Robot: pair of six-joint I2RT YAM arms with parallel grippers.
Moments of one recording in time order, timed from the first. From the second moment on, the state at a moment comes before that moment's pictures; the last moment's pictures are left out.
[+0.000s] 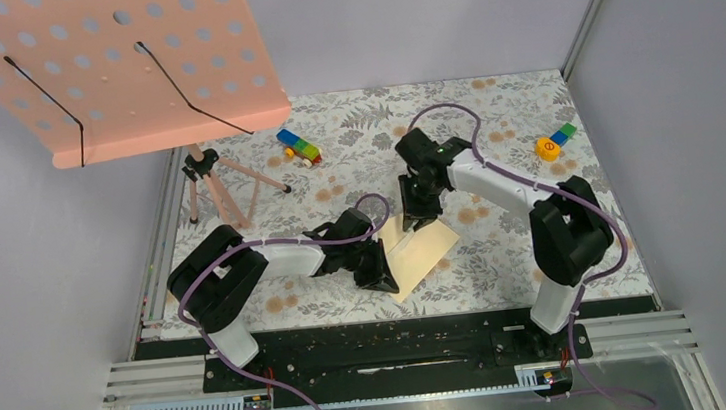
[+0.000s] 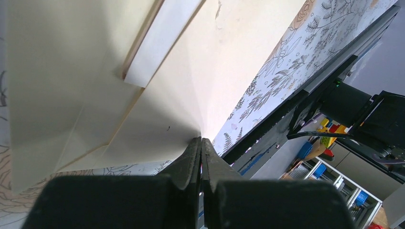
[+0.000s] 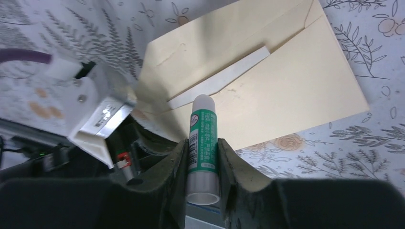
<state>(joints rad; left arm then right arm) -0.83 1.71 0.75 -0.02 0.50 -0.91 0.62 1.78 1.36 -0.89 -0.12 0.60</state>
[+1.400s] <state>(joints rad) -0.84 1.54 0.82 -0.19 0.44 -0.83 -0.16 1.74 0.64 0.34 -0.88 1.01</state>
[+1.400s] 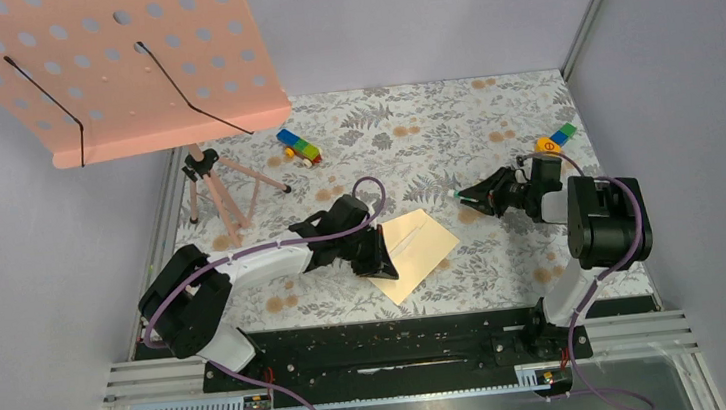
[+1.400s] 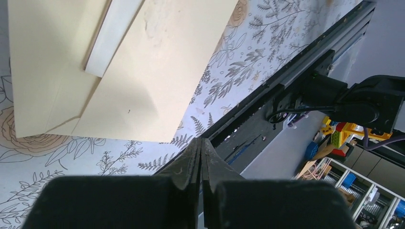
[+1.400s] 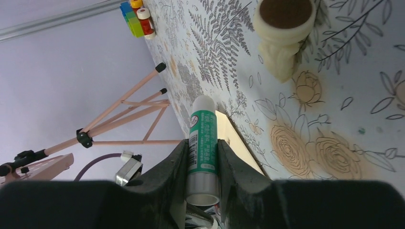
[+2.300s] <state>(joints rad) -0.82 1.53 0.95 -0.34 0.35 -0.73 -0.25 1.73 0.63 0.18 -0.88 0.89</state>
